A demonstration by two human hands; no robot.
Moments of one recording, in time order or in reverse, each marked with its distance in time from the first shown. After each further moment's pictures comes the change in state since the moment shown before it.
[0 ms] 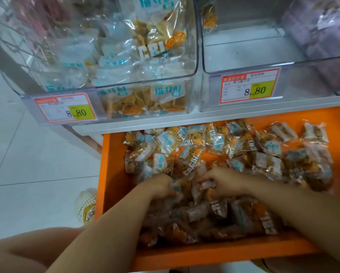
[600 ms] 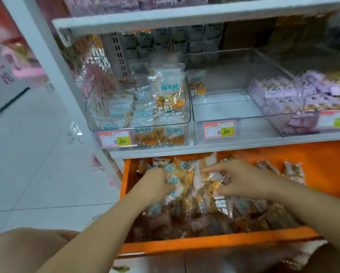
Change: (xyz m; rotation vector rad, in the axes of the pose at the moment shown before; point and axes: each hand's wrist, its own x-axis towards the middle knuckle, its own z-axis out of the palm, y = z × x) left_hand -0.143 0.041 -0.048 -0.094 0.548 0.186; right_hand -0.151 -0.079 -0.077 0.075 0.383 -0.121
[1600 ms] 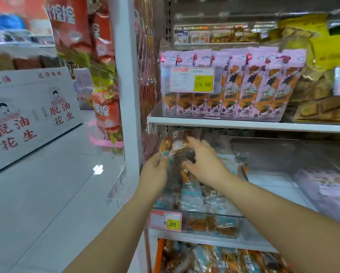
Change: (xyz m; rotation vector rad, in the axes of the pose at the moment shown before) left_hand 0.032 -0.019 -0.187 -0.724 0.799 0.102; right_hand 0.178 -0.189 -0.084 -0.034 0.550 -0.171
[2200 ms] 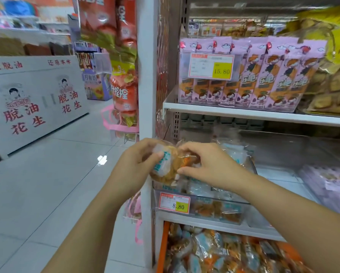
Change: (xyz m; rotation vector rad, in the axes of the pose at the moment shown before) left_hand -0.041 0.008 -0.080 -0.015 -0.175 0.234; right_hand -0.039 -0.024 -0.004 -0.002 -0.125 -0.343
